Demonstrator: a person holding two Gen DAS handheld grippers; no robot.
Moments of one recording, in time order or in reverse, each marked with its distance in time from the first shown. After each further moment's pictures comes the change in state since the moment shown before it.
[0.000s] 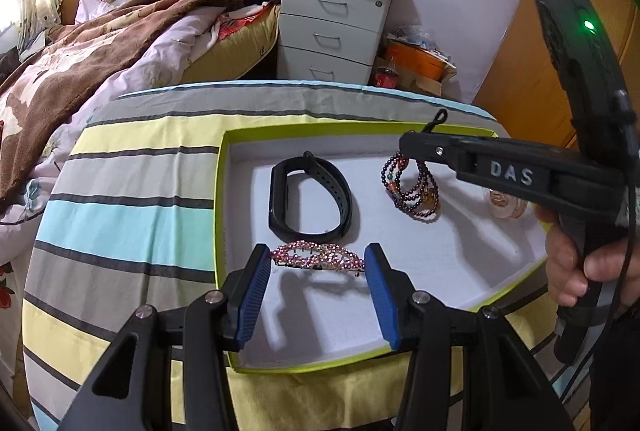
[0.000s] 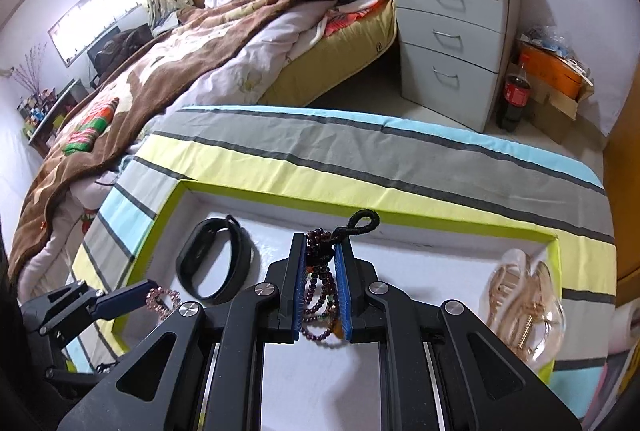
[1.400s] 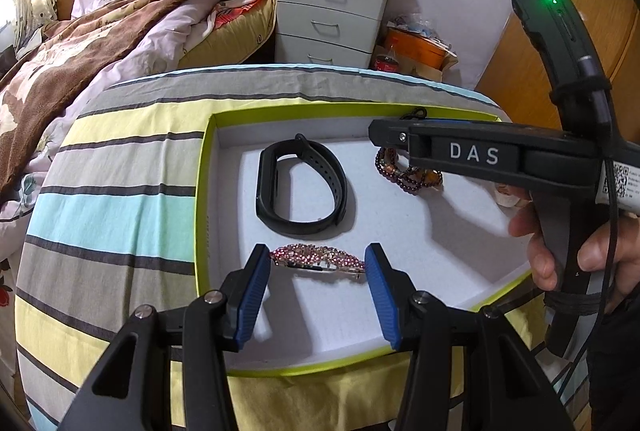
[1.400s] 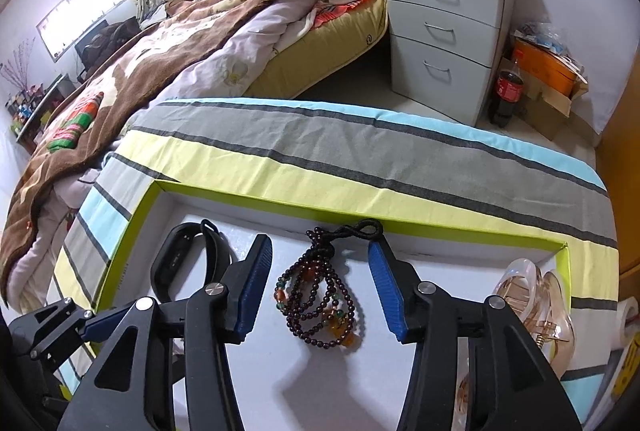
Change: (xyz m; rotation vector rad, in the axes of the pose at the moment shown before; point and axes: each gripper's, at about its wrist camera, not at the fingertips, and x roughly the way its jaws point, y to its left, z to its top) left arm 0.010 -0.005 -0.002 0.003 0.039 -0.001; right arm 0.012 -0.002 0.004 0.004 0.010 -0.043
